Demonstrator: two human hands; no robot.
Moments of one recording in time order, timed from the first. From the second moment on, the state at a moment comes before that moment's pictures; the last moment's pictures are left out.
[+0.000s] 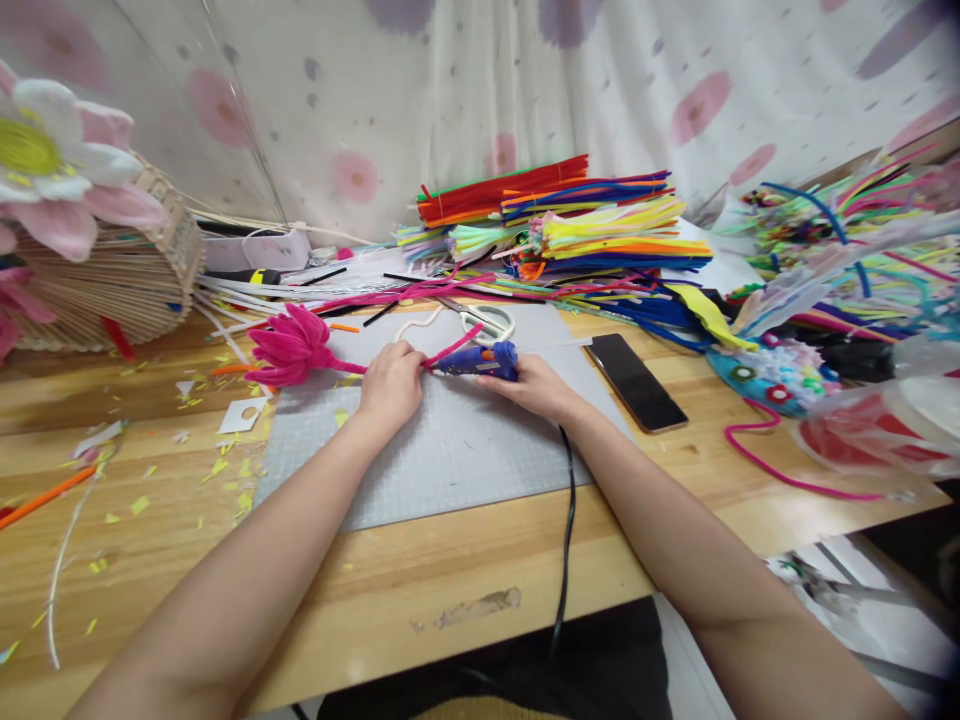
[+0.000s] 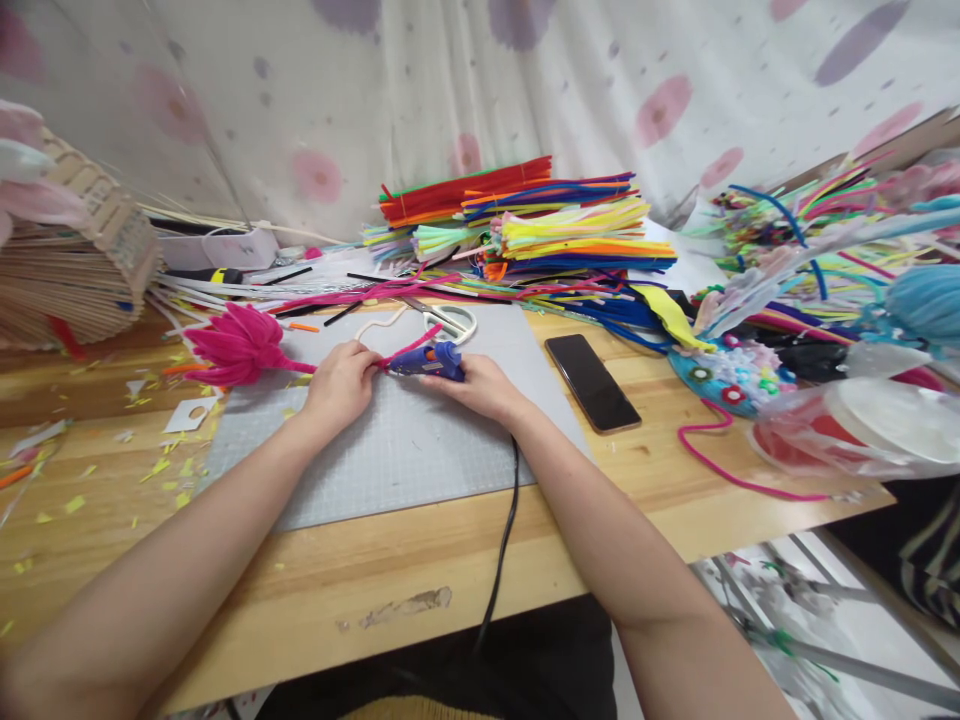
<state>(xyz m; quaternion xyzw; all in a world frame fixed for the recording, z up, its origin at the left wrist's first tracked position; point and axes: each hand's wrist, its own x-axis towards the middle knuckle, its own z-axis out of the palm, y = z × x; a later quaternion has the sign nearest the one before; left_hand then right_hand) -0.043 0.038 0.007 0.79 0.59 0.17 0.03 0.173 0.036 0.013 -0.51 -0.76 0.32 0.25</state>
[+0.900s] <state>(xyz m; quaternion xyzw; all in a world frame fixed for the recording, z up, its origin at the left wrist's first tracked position) -0.045 0.040 0.002 0.79 0.59 0.20 0.02 0.175 0.036 0.016 -0.51 -0.77 0.31 0.23</state>
